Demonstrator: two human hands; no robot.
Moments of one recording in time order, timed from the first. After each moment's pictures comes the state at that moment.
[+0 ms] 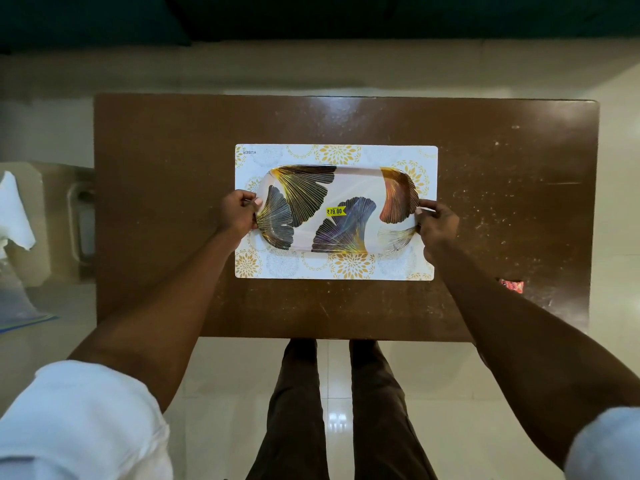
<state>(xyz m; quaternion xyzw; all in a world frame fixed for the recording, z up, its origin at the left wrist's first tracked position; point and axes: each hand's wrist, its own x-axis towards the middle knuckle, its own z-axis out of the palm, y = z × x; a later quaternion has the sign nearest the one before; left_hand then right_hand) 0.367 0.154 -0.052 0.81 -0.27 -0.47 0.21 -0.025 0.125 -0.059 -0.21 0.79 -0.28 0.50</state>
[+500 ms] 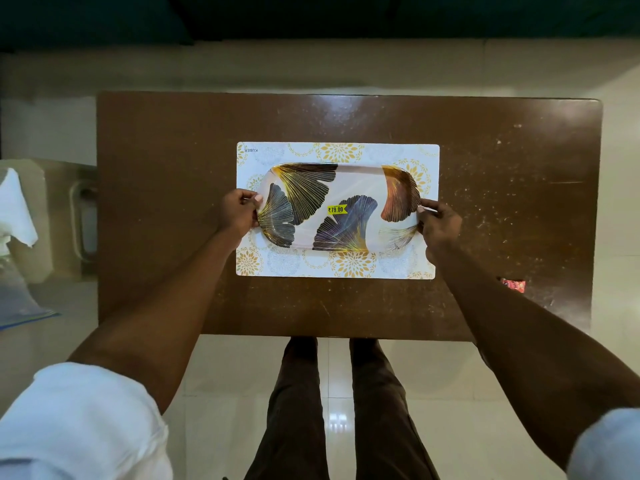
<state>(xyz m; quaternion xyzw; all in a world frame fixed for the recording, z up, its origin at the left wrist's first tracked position) 0.364 0.156 -0.045 0.81 -0.25 -0.47 0.24 -0.027 0.127 -0.058 -0.20 0.79 -0.29 0.50</state>
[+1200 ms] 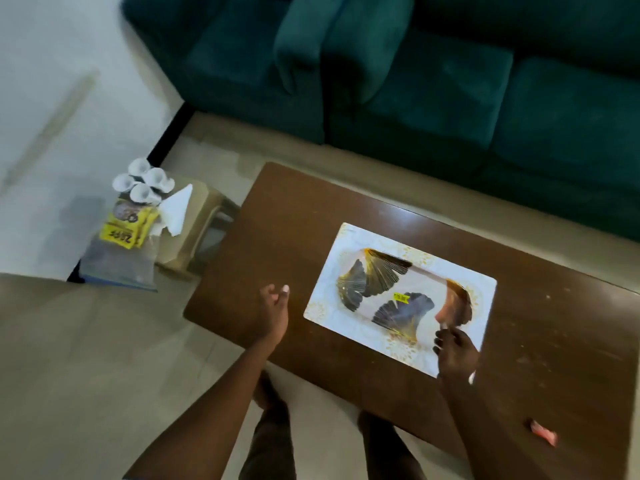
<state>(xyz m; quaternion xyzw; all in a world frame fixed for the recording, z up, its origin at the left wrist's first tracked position) 0.385 0.302 0.086 0.85 -0.06 -0.40 0.34 0.061 0.197 0.052 -0.28 0.78 -0.27 0.50</state>
